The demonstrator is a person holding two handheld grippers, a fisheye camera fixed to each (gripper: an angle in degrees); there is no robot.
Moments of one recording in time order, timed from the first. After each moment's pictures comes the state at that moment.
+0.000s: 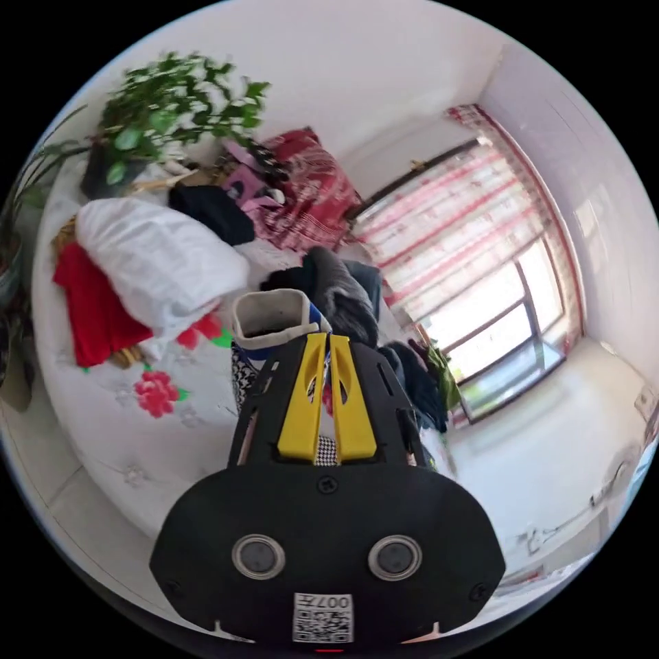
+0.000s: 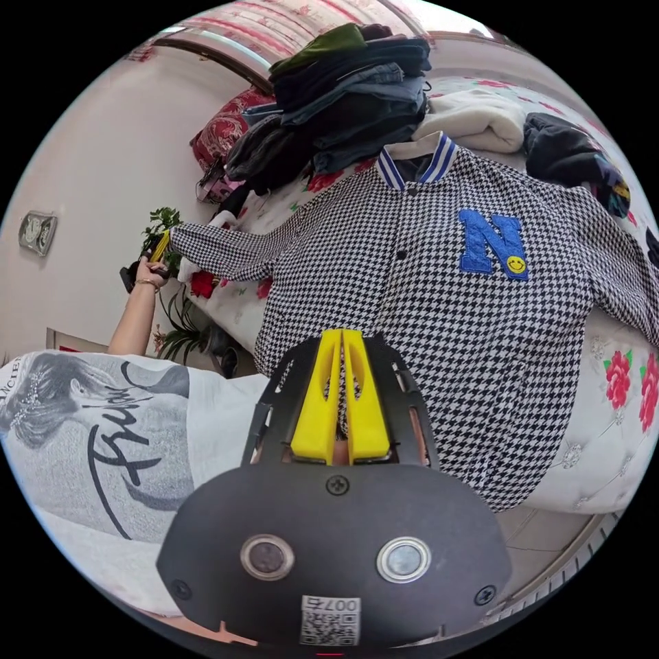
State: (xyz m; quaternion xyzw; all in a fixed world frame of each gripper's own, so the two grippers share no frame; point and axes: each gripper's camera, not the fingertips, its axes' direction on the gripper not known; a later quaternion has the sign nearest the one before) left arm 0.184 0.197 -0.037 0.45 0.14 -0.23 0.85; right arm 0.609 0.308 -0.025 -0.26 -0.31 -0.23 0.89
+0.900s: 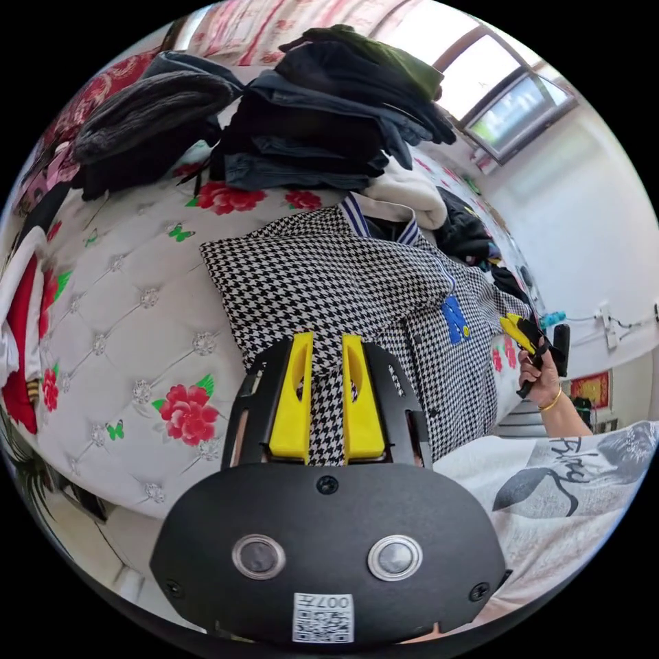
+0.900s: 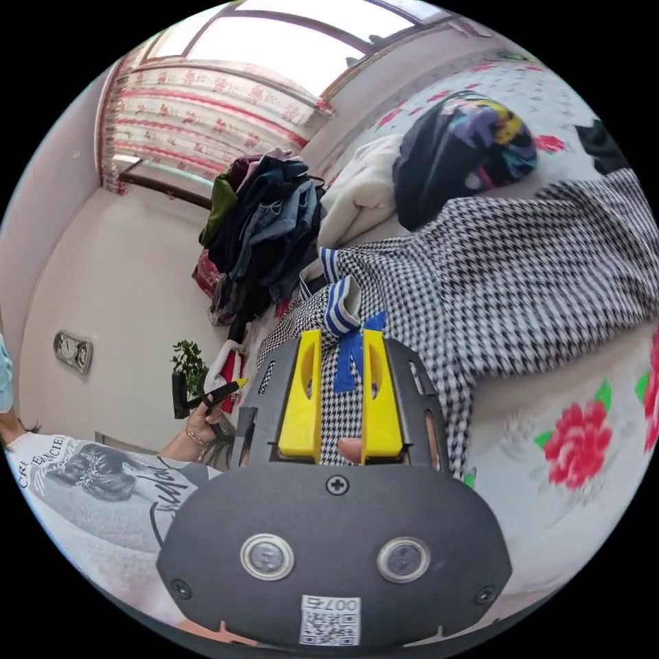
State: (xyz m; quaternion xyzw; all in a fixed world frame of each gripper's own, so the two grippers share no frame) left arm 0.558 0.133 0.221 0.07 0.05 0.02 1.00; right arm 0.807 0.131 0.005 -0.16 -0.40 -0.02 0.90
